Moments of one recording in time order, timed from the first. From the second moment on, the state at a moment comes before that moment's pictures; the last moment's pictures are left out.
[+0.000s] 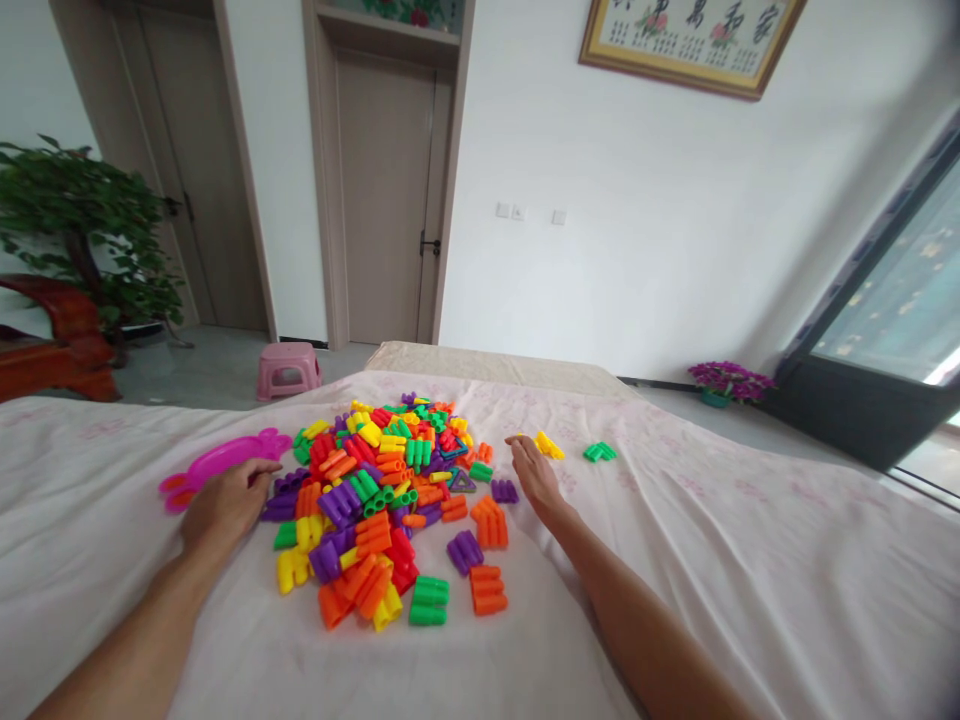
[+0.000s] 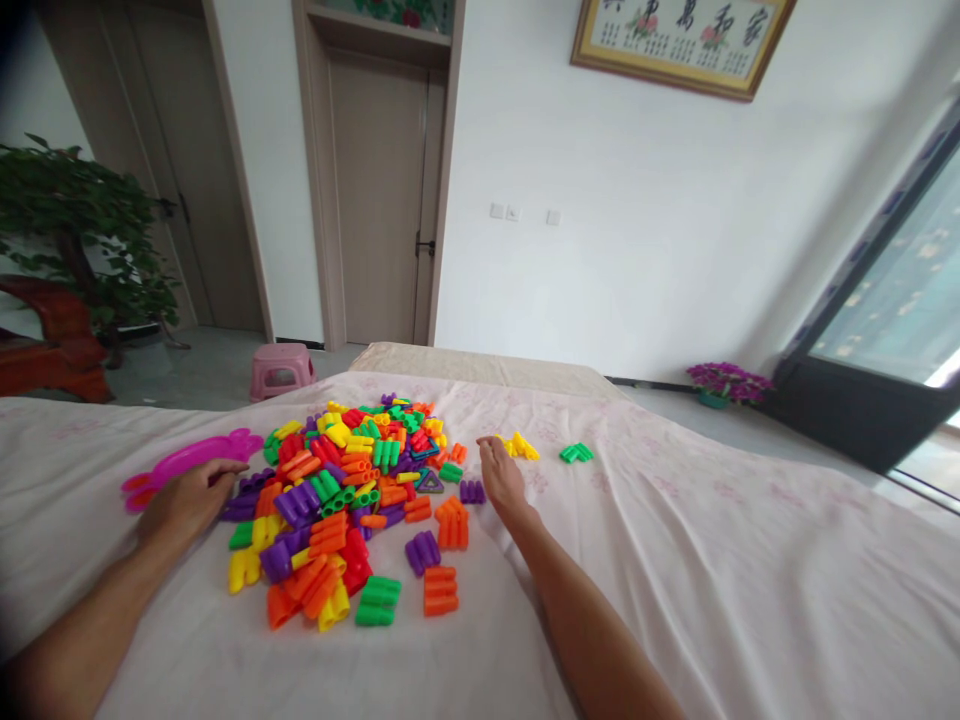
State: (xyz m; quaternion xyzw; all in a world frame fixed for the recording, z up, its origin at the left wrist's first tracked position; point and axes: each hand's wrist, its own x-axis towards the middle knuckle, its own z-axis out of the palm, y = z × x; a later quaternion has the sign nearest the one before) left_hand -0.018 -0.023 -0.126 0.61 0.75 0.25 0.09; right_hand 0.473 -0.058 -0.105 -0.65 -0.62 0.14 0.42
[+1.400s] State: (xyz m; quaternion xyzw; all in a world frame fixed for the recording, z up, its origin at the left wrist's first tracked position) left_hand -0.024 -0.015 -0.133 0.61 0.76 0.23 0.08; right_hand 0.595 -0.062 -0.120 -0.82 -0.56 -0.09 0.11
